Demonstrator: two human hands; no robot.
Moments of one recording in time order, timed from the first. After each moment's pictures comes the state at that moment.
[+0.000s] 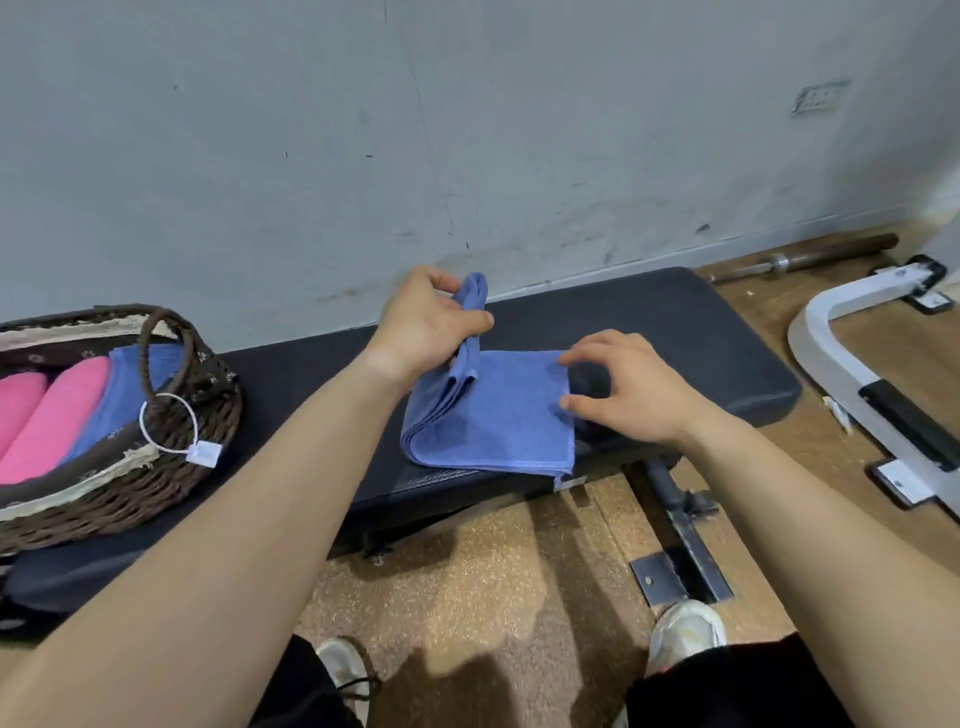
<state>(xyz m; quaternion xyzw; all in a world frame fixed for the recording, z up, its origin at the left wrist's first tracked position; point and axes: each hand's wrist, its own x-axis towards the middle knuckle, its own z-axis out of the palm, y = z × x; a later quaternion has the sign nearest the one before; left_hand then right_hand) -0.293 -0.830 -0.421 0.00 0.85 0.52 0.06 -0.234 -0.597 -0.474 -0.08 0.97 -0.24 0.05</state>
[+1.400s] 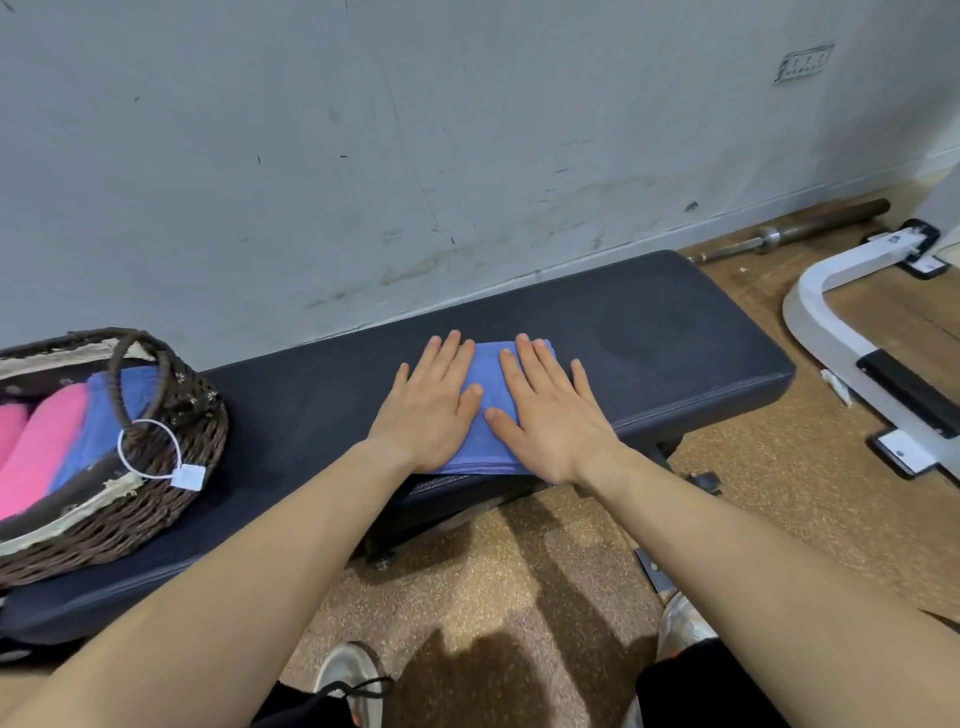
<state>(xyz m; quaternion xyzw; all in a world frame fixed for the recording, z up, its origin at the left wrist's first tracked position) -0.277 -0.840 -0.520 0.22 0.97 0.11 0.09 -0.226 -0.664 -0.522 -0.06 0.99 -0.13 0.08</state>
